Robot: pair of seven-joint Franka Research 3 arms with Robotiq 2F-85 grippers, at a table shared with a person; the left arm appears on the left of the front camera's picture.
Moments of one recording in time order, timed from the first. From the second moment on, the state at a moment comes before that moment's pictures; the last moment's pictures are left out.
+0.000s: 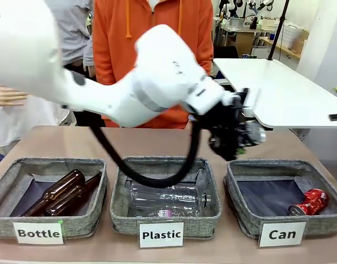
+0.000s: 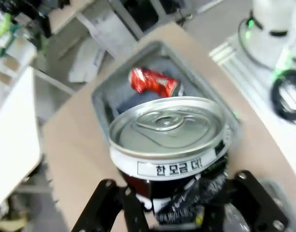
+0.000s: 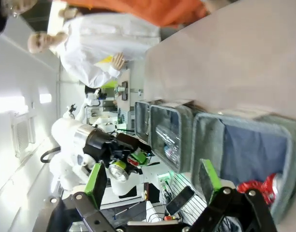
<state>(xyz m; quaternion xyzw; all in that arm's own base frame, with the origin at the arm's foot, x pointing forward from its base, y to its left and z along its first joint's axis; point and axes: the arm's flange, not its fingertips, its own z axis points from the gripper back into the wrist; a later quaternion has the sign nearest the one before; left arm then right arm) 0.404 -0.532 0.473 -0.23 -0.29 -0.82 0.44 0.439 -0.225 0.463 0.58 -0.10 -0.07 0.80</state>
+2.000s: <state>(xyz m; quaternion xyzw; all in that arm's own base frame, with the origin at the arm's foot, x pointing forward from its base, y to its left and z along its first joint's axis) 0.411 -0.662 0.409 -0.21 -0.23 -0.85 0.42 0.327 -0.327 0.414 0.58 -0.13 -0.17 0.79</state>
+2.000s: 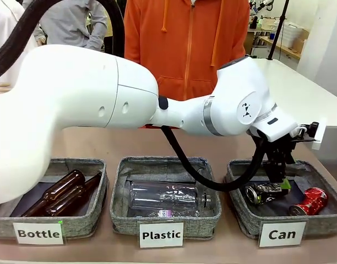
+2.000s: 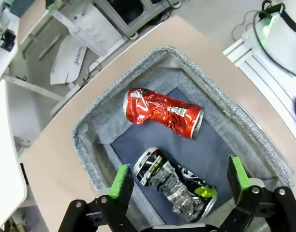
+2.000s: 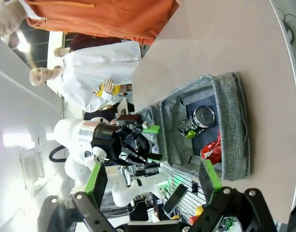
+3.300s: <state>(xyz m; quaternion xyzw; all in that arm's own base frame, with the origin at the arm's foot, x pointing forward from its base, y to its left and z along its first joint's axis) 0.513 -0.157 0.548 -0.51 -0.13 -0.40 0.75 0.459 -0.064 0.479 0.59 -0.04 0.09 0.80</state>
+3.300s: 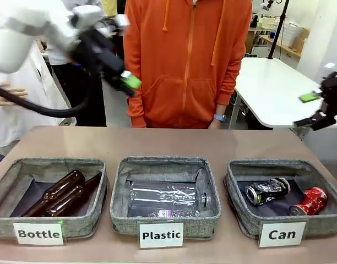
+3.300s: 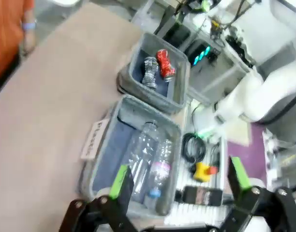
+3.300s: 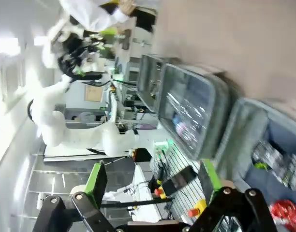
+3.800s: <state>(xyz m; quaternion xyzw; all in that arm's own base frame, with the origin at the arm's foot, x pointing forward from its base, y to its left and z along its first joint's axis) 0.483 0.069 0.438 -0.65 -0.17 -0.20 0.71 0.475 -0.016 0.477 0.64 -0.02 0.06 0.76</state>
